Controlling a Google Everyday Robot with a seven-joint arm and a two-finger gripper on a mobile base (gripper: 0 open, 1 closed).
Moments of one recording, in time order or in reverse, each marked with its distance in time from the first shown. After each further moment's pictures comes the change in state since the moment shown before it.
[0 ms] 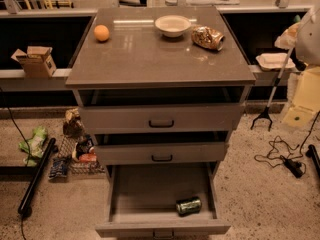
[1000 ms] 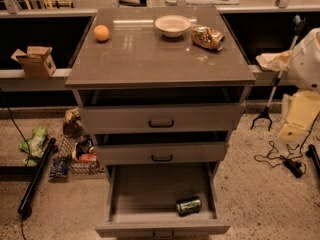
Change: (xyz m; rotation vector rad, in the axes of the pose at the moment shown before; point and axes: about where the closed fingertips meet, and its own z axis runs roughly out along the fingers) arm 0.021 -0.004 0.054 -0.062 -0.059 -0.019
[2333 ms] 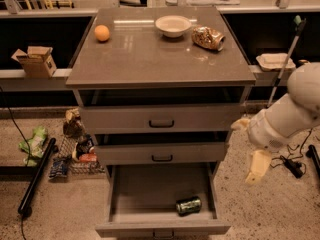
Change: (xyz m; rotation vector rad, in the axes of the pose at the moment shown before) arm 0.043 0.032 0.198 -0.227 -0.147 -0.054
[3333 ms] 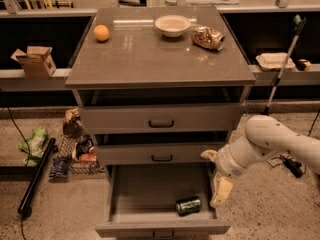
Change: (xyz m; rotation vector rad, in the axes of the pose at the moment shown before) arm 0.008 0.000 0.177 -0.130 -0.173 -0.055
